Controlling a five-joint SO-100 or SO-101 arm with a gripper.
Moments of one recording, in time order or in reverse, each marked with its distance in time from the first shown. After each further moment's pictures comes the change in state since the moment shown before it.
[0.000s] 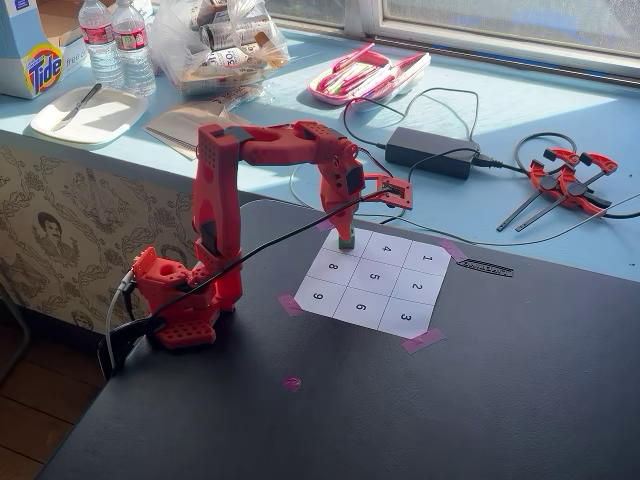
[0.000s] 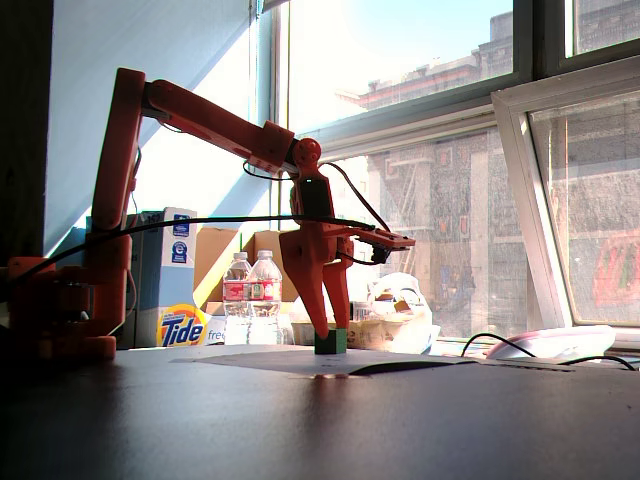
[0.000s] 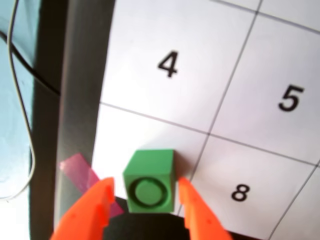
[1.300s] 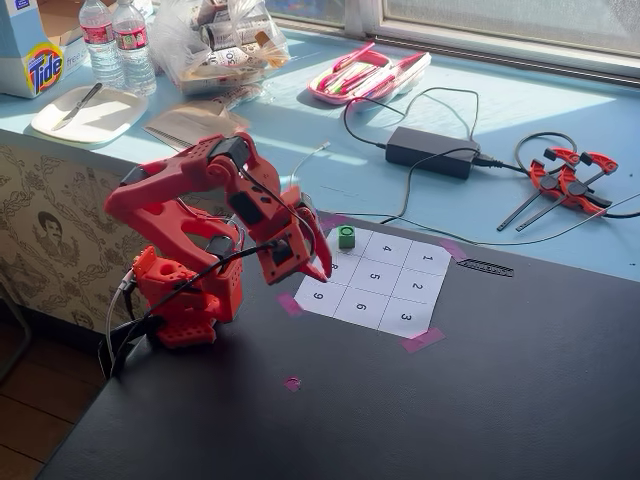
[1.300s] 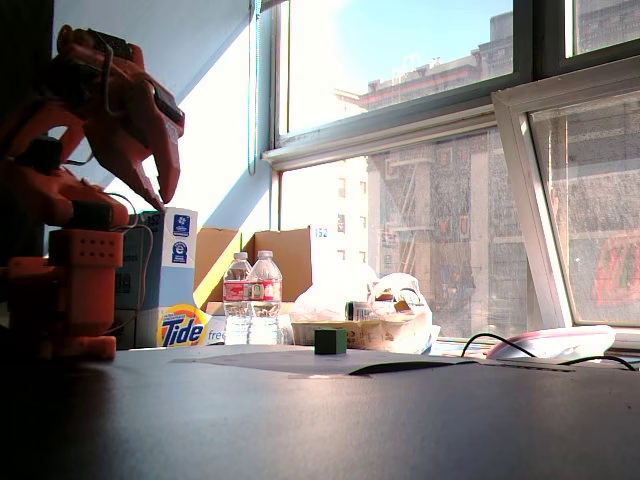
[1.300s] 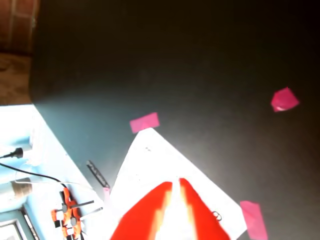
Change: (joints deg) arm 57.9 75.9 33.0 17.4 23.6
